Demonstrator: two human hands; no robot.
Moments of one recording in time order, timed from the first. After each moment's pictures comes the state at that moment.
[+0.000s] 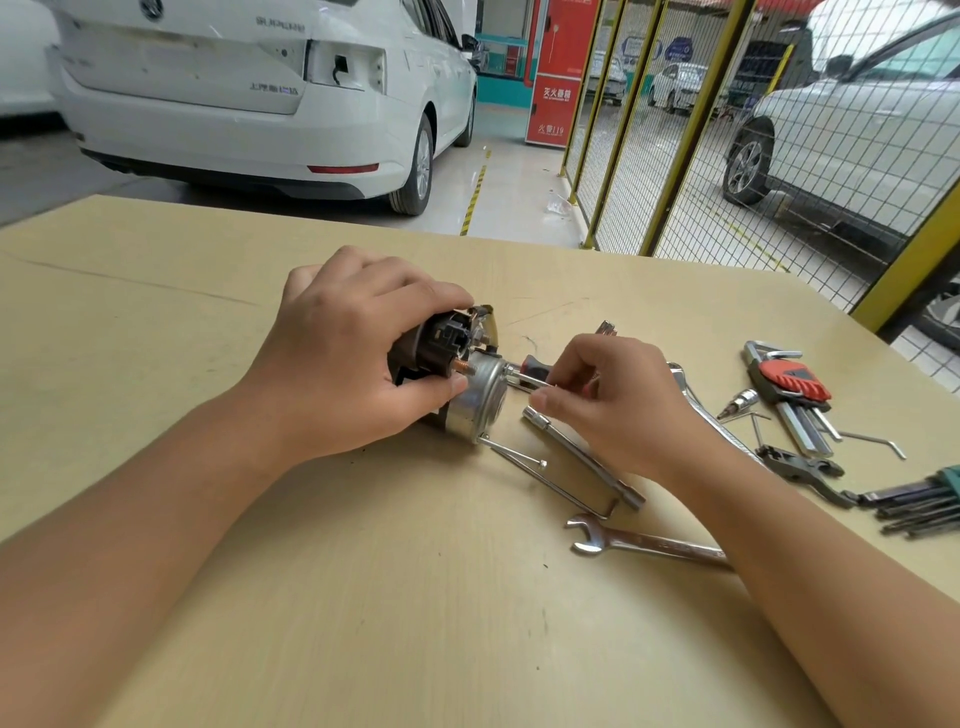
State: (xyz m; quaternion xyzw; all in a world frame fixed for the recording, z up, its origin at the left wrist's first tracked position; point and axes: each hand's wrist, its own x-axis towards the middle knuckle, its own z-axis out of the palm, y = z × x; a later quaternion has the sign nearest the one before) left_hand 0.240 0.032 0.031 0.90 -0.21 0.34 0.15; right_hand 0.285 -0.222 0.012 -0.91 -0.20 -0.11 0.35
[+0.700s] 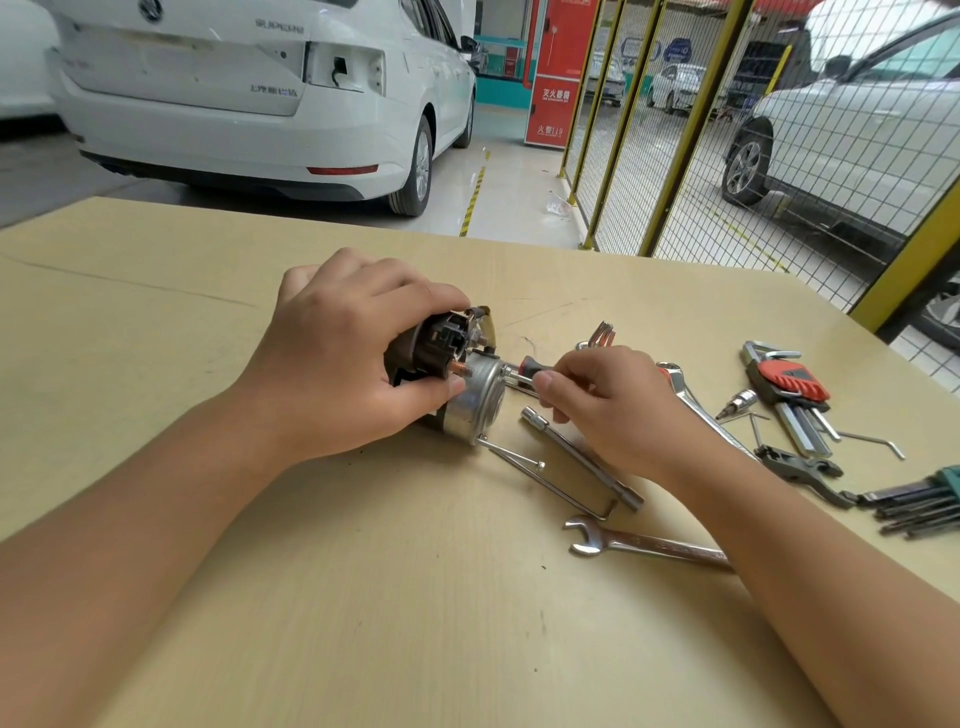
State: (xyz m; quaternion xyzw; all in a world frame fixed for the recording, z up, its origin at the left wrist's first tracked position) left_hand 0.237 0.032 0.033 0.91 -0.21 0.33 0.15; right_hand 0.285 -0.222 0.013 -0.92 -0.19 -0.07 0.33
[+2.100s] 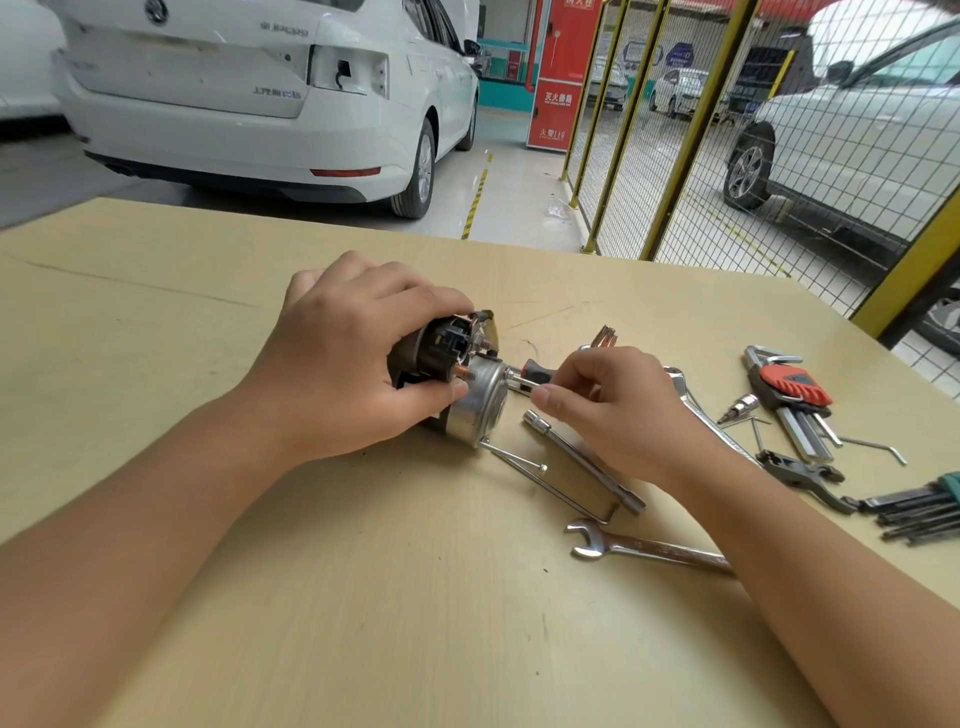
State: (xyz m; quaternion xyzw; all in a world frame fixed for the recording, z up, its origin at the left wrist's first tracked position) left_hand 0.238 0.032 0.034 0.91 -0.21 0.32 0.15; right_hand 0.285 -0.222 0.012 -0.92 -0.18 -0.08 0.35
